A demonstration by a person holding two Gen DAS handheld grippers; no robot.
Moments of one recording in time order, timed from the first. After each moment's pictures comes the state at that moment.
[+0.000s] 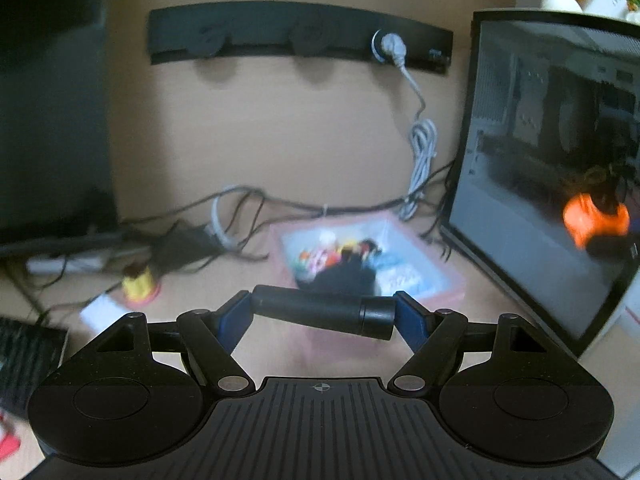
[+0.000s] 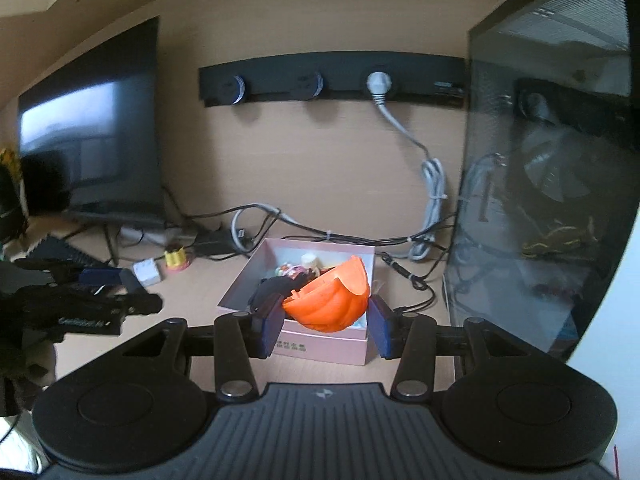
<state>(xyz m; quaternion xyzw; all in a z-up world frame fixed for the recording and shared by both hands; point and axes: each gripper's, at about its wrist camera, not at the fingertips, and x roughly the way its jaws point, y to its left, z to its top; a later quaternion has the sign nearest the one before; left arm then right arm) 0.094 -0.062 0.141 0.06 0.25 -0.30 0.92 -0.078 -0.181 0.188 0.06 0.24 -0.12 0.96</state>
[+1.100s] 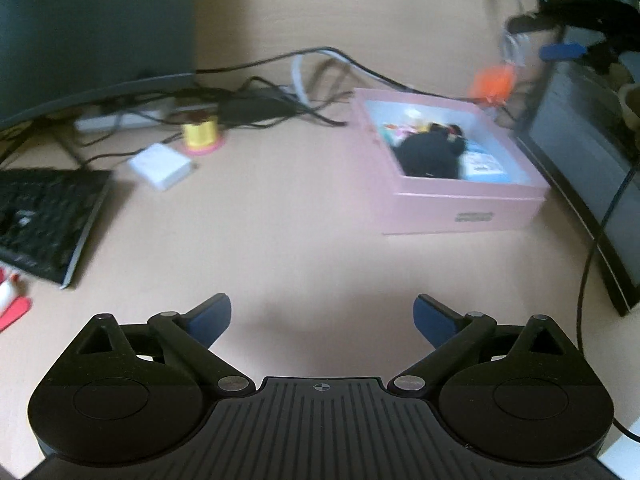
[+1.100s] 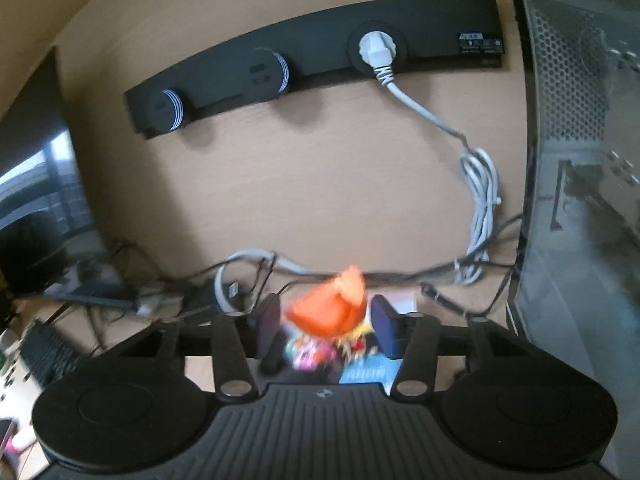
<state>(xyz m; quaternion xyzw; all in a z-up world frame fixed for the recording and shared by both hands) 0.092 -0.003 0.068 0.04 0.41 -0.18 0.89 0.107 -0.238 0.182 0.15 0.24 -0.13 0.95</state>
